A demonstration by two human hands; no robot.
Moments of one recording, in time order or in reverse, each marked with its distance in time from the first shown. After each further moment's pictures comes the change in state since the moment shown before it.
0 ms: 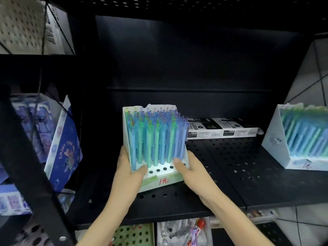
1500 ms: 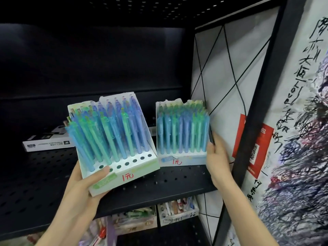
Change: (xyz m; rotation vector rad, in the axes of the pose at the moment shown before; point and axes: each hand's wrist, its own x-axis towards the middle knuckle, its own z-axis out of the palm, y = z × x) left_hand -0.057 0.071 0.252 -0.586 -0.049 -0.136; right_hand -0.010 0.157 -0.353 0.109 0.612 0.028
